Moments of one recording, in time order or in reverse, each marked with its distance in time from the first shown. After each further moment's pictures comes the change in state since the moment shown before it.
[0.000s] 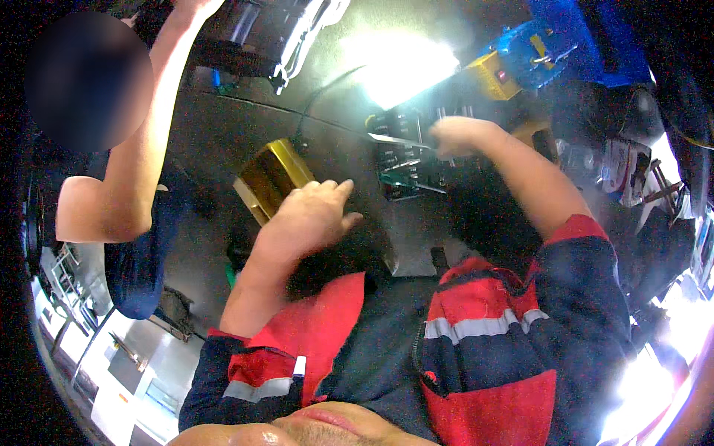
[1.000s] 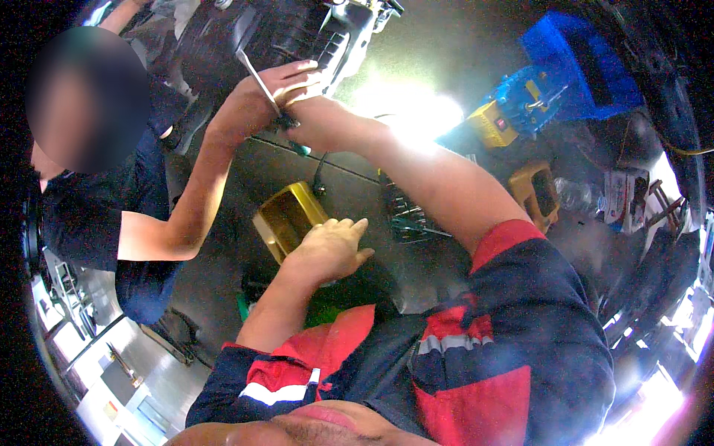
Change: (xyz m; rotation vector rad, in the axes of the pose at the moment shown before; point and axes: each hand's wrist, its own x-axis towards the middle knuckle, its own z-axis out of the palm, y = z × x) left_hand -0.002 0.003 -0.013 -0.013 -0.056 -0.021; right_hand 0.028 -0.171 -0.154 0.333 0.870 -0.457
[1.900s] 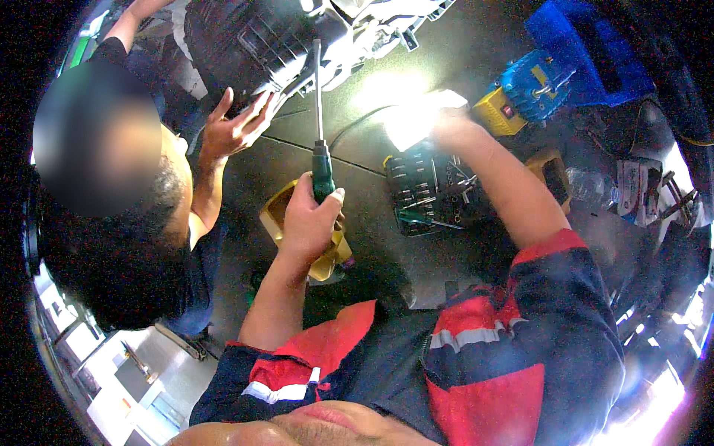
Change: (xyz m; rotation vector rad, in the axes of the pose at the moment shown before) left_hand 0.010 -0.009 -0.007 -1.162 0.667 -0.219; right_hand -0.112 0.119 -0.047 -0.597 -0.557 0.450
